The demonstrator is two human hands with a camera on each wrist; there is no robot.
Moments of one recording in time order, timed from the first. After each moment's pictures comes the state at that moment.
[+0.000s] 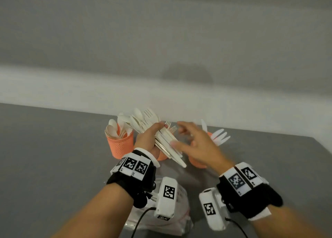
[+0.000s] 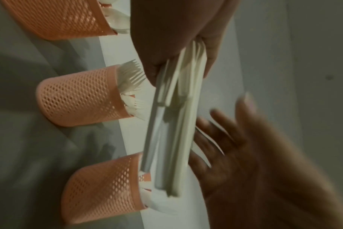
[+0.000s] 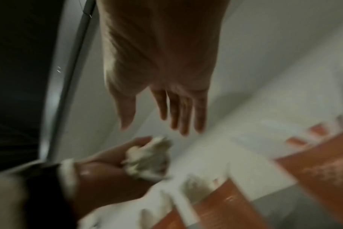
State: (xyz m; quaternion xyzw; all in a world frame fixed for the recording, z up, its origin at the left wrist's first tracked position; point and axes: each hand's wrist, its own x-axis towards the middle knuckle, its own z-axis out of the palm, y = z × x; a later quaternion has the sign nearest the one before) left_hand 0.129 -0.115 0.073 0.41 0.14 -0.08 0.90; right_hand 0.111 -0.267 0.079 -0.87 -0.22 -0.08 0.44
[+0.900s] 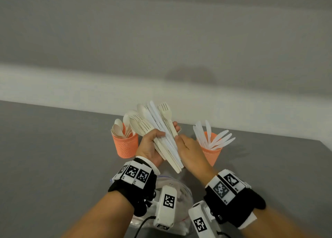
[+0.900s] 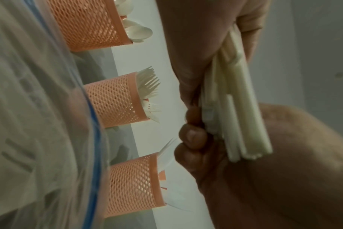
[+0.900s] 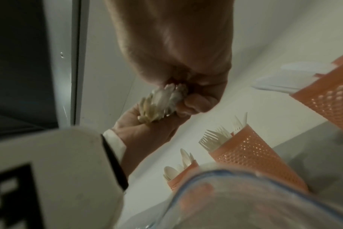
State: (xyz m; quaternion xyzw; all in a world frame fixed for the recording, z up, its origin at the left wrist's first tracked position) left_hand 0.118 -0.103 0.058 0.31 -0.04 -0.15 0.94; right_hand 0.096 -0.222 0.069 -0.88 -0.10 -0.03 0.47
